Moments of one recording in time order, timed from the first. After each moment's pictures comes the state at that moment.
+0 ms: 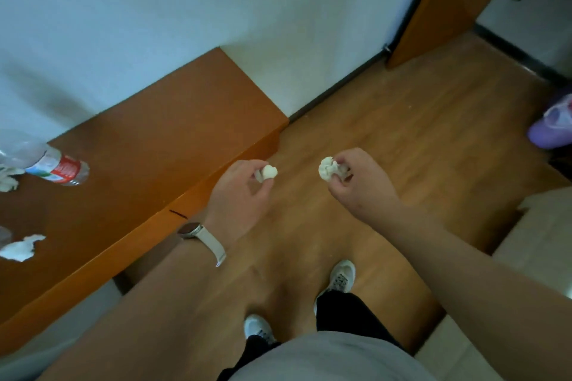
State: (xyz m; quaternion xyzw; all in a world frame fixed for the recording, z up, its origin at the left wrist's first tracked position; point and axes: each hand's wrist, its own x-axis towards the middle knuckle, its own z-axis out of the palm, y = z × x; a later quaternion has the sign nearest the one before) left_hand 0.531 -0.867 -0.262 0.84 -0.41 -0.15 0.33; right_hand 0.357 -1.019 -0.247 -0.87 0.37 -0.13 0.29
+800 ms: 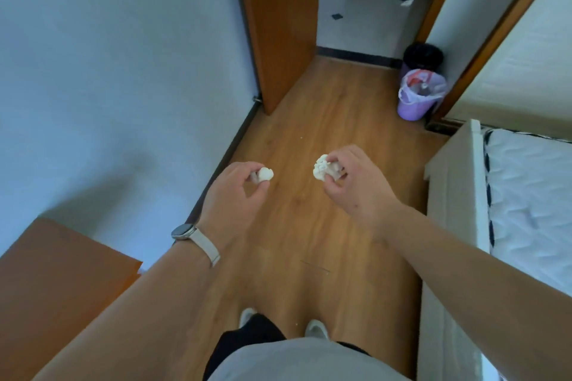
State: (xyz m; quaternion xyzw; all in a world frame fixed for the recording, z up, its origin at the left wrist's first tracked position) left_hand 0.351 -1.203 -0.190 0.69 -0.63 -0.18 0.30; right_hand 0.124 -1.255 -0.196 -0.76 0.53 -0.28 0.24
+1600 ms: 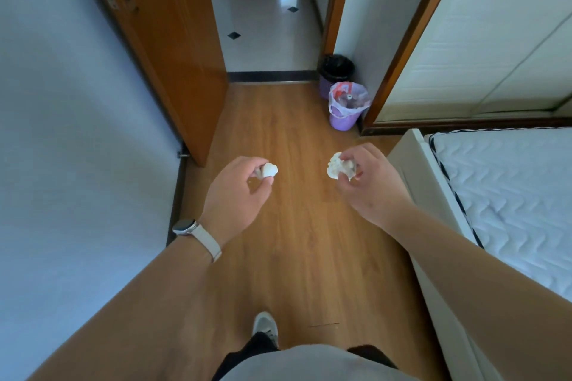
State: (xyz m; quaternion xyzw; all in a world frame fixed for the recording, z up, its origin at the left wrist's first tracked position) left_hand 0.413 -1.582 -0.209 0.49 -0.79 -0.26 0.27; right_hand 0.177 -1.512 -0.174 -0.61 0.73 -0.28 0.15
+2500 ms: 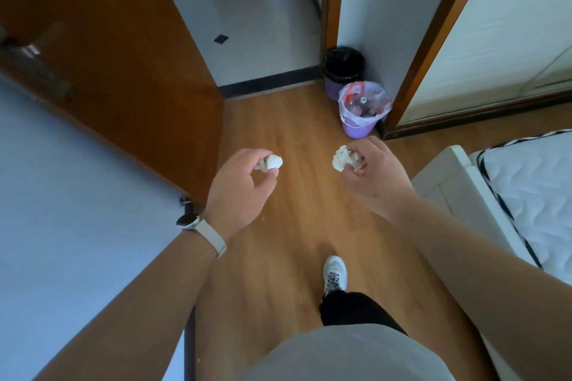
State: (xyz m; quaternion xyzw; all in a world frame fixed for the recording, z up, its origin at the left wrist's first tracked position) left_hand 0.279 -1.898 -0.211 0.47 -0.82 -0.26 0.20; right_hand 0.046 -1.815 -0.224 -0.53 0.76 -0.31 0.20
